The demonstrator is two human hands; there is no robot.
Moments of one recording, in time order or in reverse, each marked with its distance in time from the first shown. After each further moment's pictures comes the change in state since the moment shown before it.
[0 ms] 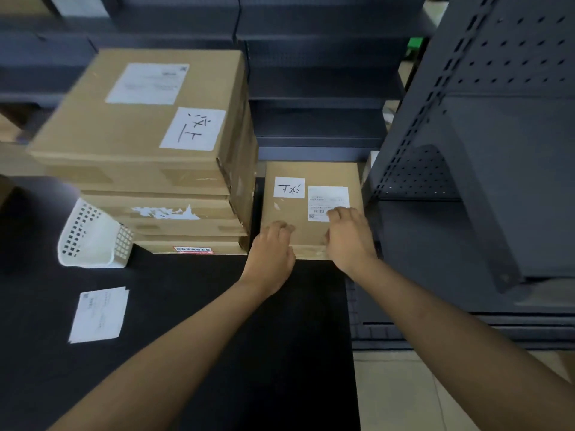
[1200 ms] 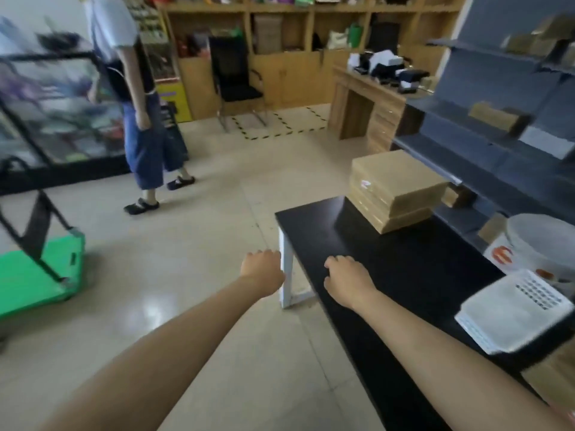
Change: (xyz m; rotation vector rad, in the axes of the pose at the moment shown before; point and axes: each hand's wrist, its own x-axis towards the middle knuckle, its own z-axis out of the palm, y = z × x) left_hand -0.571 -0.385 -0.267 0.127 0.004 -1.262; right_hand -0.213 -0.708 -0.004 -0.123 -0.184 -1.160
